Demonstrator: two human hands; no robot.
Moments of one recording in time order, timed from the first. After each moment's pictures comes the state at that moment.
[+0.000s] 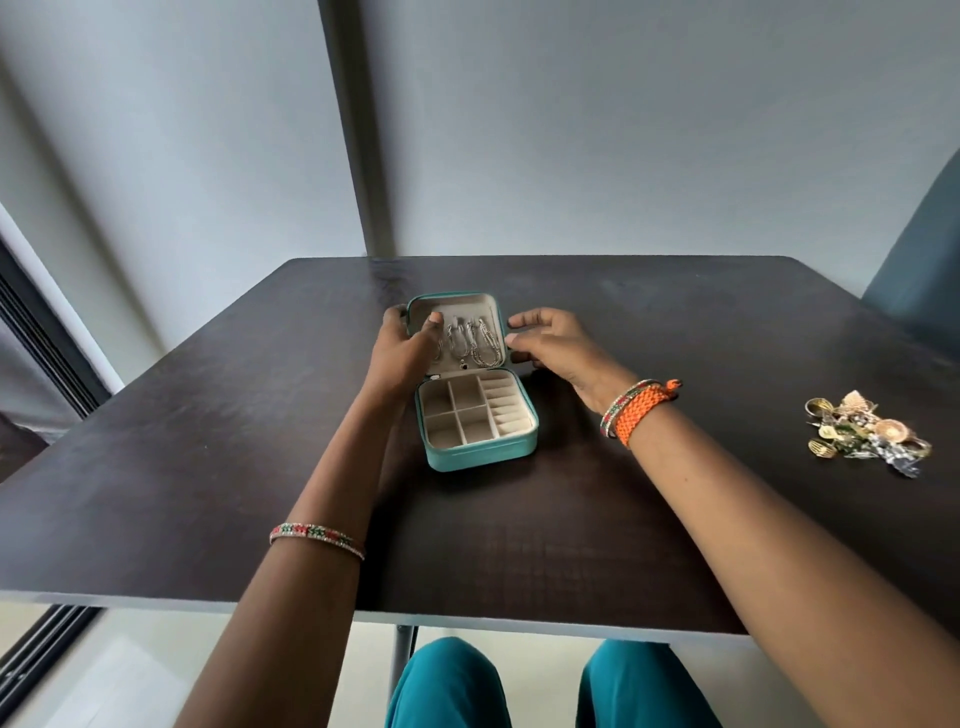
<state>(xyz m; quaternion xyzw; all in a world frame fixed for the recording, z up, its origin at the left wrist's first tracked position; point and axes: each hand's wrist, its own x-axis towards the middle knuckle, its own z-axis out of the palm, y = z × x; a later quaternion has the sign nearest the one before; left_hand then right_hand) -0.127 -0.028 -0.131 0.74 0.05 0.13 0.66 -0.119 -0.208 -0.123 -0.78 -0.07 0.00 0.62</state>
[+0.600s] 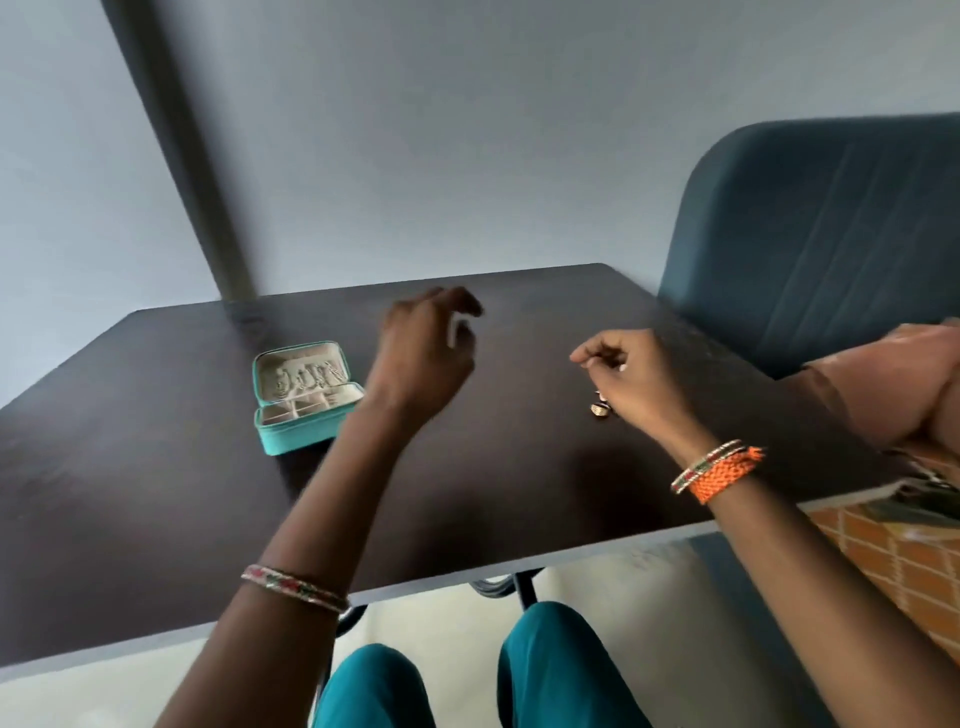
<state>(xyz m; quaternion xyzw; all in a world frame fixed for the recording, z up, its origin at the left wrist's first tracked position) -0.215 -0.183 -0.065 0.87 -0.26 0.28 0.31 -0.253 -0.397 -0.109 -0.87 0.02 -0.28 0.40</state>
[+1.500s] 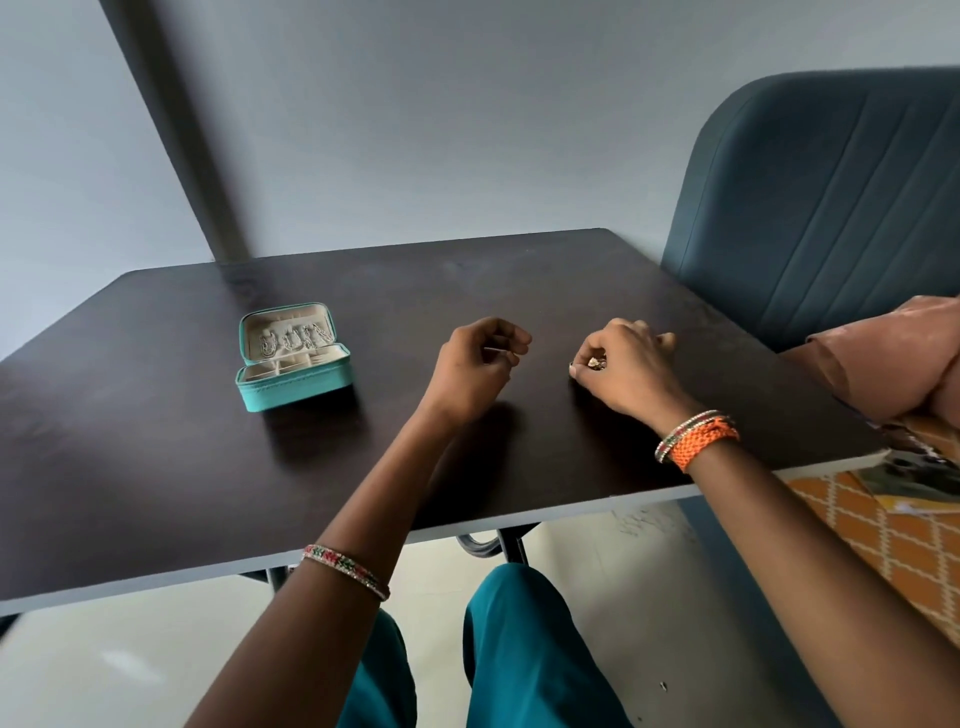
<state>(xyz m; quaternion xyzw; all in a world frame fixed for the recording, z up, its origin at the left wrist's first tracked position) -0.235 -0.233 -0.118 0.79 -0.21 0.03 0.57 -0.259 -0.411 -0.124 -0.97 0.08 -0.19 0.13</state>
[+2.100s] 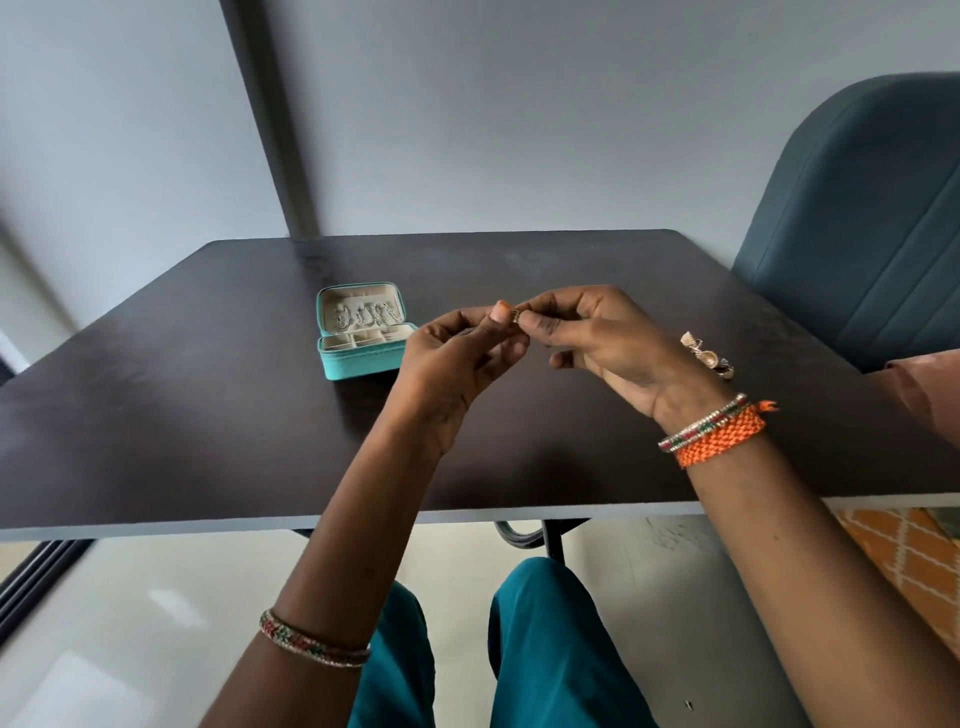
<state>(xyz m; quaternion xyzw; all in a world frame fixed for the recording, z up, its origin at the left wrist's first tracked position) -0.283 -0.164 -0.085 0.53 -0.08 -0.04 0.85 -0.273 -0.320 -0.073 -0.77 -0.13 0.00 0.63</state>
